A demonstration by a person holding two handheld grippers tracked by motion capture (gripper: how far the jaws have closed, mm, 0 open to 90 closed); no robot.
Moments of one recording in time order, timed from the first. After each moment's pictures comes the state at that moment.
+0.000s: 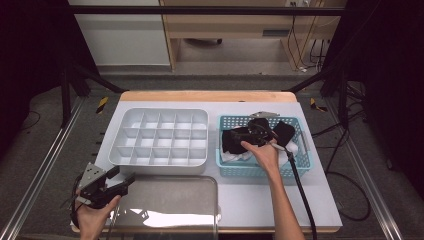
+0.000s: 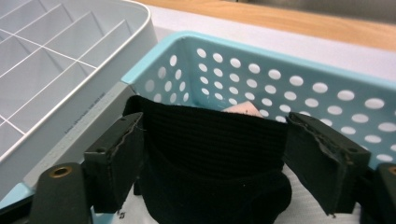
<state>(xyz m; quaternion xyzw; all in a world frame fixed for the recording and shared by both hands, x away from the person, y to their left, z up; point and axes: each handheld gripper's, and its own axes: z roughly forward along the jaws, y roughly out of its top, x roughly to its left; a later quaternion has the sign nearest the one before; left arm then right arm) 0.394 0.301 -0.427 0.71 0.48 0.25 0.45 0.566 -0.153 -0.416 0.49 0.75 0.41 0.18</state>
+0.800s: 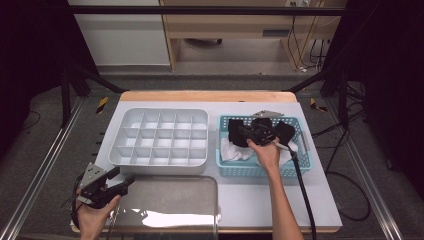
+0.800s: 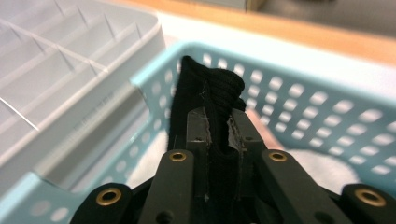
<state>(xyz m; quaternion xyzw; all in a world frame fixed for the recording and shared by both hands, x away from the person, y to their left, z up) 0.396 0.302 -0.431 0.71 0.49 0.25 0.44 0.561 -0.163 -0.408 0.46 0.75 0.44 0.19</state>
